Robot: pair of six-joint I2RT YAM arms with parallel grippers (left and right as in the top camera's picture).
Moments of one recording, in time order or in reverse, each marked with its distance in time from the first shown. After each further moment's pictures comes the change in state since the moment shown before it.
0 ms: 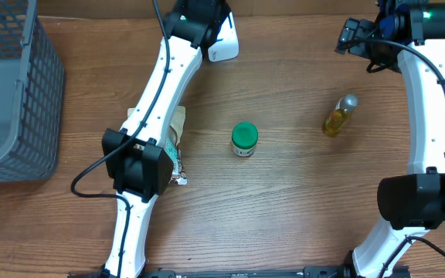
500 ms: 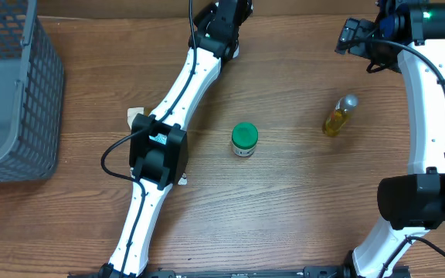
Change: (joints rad) left arm -0.032 0.218 0.000 0.179 -0.122 0.232; right arm 0.000 0.000 0.000 0.000 0.000 0.000
